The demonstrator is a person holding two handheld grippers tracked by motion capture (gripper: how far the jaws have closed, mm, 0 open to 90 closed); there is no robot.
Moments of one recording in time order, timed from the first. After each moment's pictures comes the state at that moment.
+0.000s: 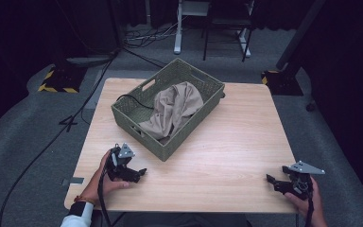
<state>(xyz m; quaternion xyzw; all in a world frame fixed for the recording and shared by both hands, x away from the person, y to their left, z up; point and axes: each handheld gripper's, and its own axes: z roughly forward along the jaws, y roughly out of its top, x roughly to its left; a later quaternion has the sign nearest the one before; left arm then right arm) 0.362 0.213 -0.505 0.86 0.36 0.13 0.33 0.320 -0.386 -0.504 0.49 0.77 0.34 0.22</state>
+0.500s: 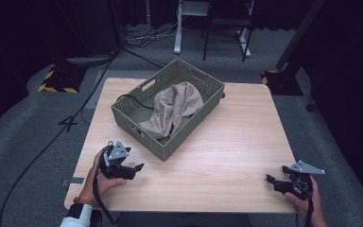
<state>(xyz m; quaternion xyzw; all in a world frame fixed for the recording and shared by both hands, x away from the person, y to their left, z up) 0.347 0.223 -0.467 0.84 0.32 0.17 0.40 0.321 -0.386 -0.504 0.49 0.77 0.34 0.22</state>
